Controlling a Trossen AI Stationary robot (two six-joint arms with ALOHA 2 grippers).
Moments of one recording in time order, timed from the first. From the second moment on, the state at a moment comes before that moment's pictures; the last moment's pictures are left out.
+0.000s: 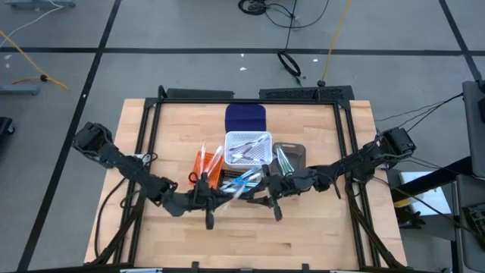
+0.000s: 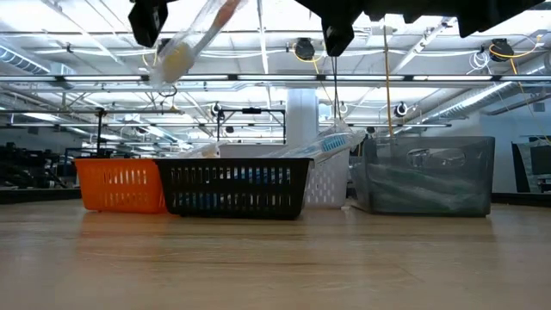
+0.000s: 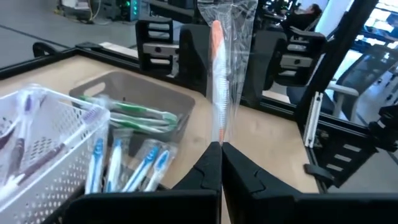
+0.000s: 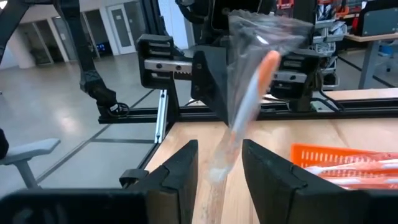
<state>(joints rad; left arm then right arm) -0.59 1.47 0.78 0.45 -0.70 -0.43 0.32 1.57 0.75 0.79 0.06 0.17</state>
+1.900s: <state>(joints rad) -0.53 1.47 0.78 0.47 -0.62 -0.37 0.24 1.55 0.75 0.85 0.08 0.10</state>
